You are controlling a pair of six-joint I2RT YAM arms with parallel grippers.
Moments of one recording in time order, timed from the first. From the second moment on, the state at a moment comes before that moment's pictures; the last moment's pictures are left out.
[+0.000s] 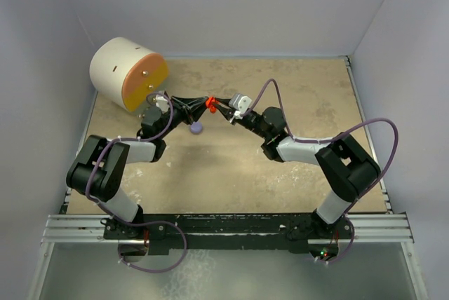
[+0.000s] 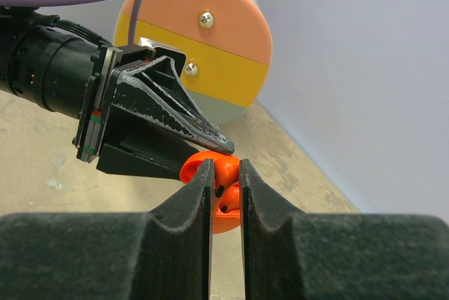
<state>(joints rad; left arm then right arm) -0.30 1.62 0.58 1.08 0.42 -1.87 0.67 1.67 0.78 1.12 -0.36 -0.30</state>
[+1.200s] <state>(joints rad) -0.31 1.62 0.58 1.14 0.42 -1.91 0.67 1.68 0.78 1.15 -0.37 -0.30</state>
